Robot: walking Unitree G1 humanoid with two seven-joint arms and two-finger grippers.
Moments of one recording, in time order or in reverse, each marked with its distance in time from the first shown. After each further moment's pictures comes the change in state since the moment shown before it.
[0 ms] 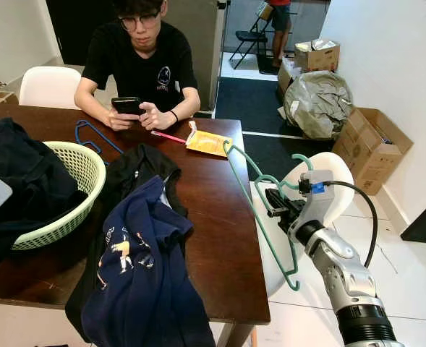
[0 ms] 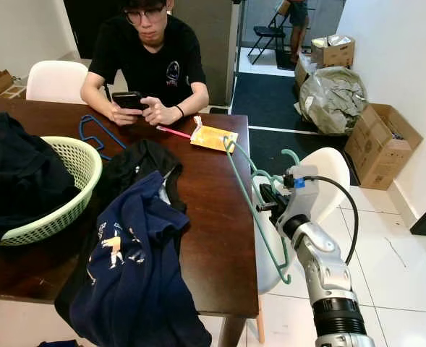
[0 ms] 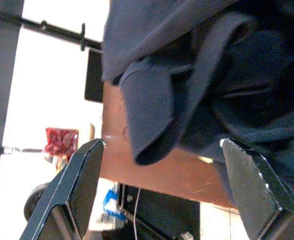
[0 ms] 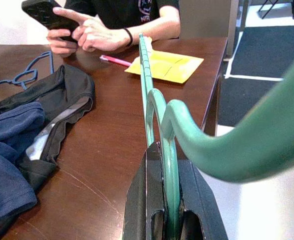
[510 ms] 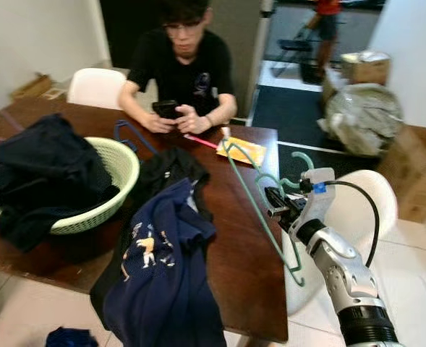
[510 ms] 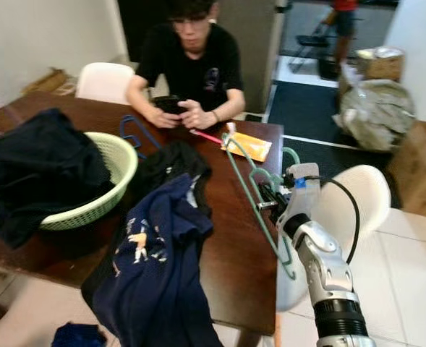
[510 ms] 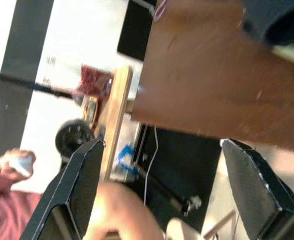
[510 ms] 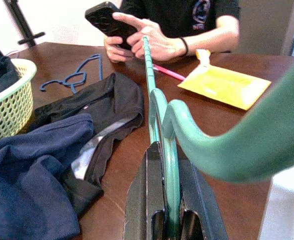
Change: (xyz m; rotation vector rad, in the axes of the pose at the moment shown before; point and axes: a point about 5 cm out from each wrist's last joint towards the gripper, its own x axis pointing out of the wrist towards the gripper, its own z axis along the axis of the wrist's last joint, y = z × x) left arm 0.008 0.015 -0.004 -0.040 -0.001 0.080; right arm -0.003 -0.003 0.009 -0.022 -0.032 0.003
